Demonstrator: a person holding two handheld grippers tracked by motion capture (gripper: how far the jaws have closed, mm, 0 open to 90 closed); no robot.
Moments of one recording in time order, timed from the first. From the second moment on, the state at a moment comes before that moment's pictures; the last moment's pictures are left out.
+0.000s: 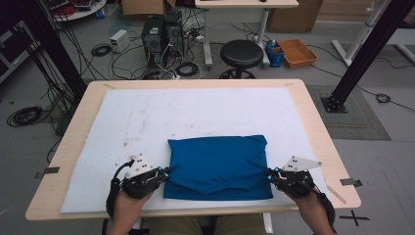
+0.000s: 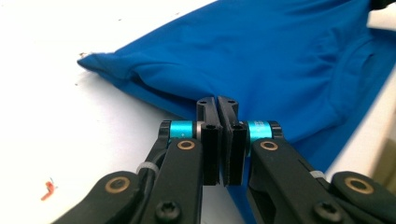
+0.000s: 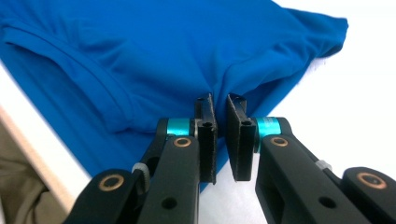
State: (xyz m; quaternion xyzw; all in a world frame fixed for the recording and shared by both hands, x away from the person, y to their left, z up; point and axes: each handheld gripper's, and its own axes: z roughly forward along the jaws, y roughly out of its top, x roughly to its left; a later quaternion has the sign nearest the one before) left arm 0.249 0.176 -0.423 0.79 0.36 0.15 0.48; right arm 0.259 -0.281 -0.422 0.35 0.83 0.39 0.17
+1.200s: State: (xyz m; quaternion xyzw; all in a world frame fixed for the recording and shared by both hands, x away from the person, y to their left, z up) left arm 0.292 0.214 -0.411 0.70 0.42 0.20 0.54; right arm 0.327 -0.317 -0.416 0.46 0.74 0.43 0.24
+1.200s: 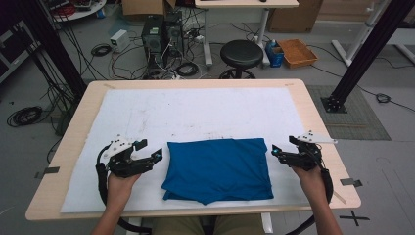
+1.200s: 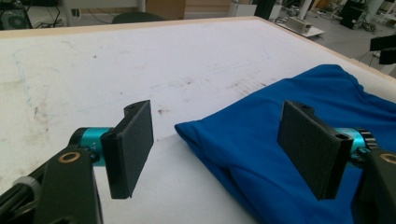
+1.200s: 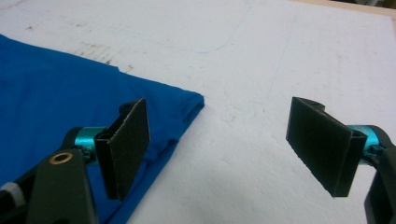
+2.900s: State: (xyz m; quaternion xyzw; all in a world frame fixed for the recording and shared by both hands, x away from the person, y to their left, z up) left arm 0.237 0.151 -0.443 0.80 0.46 0.16 0.36; right arm 0.317 -0.312 -0.417 0.44 0.75 0.44 0.23
